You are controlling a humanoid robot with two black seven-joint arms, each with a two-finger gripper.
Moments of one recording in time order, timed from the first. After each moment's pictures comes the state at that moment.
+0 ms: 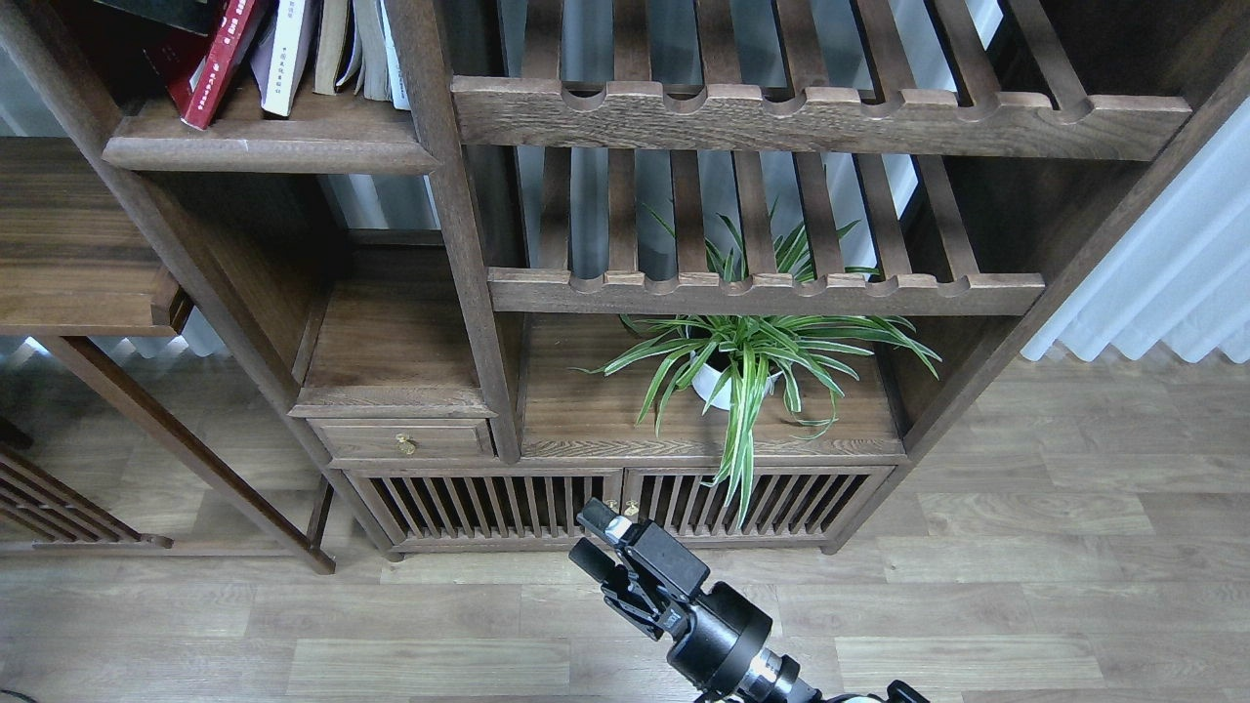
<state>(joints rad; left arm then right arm) -1.29 0.59 -1.10 -0.75 0.60 -0.49 0.49 -0.15 0.01 0.88 1.27 0.21 0.58 -0.31</state>
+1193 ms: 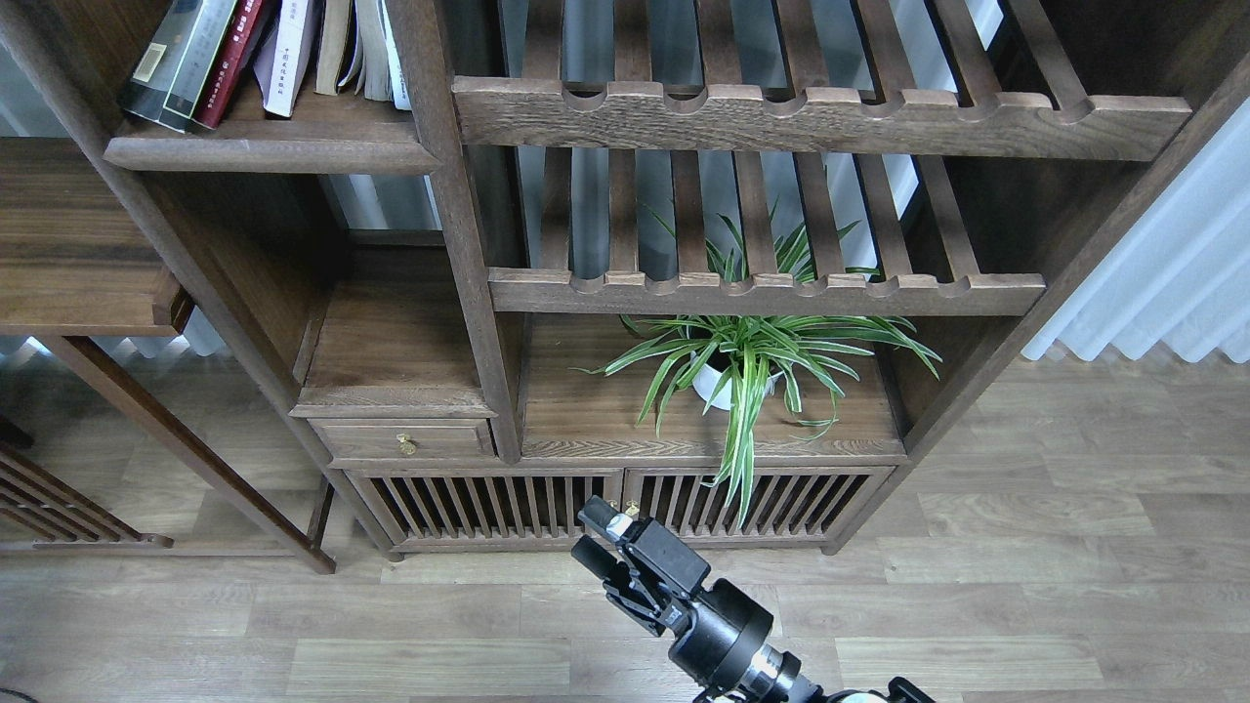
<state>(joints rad) -0.87 0.79 -1.19 -1.37 0.29 -0.49 0.49 -0.13 0.02 0.95 1.26 0.20 0.58 -0.31</state>
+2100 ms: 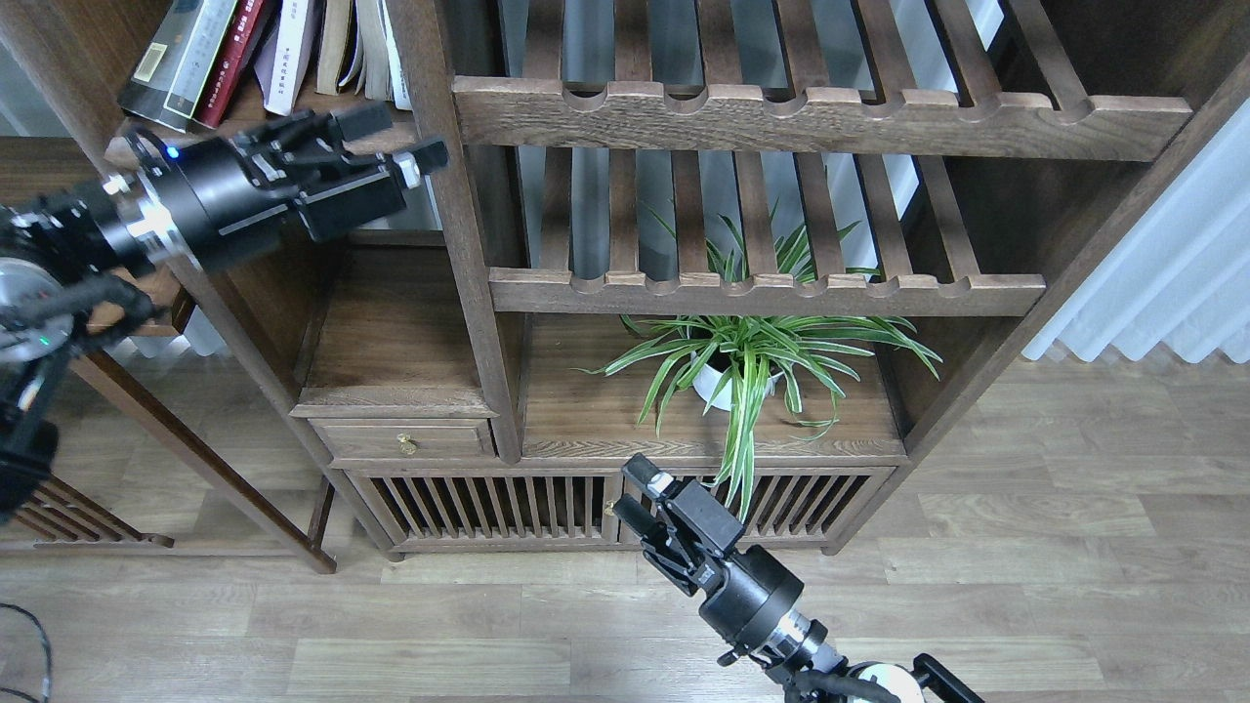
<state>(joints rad) -0.43 0.31 -1.26 -1.38 0.31 -0.49 0.49 -0.11 0.02 1.00 1.21 0.21 0.58 -0.31</state>
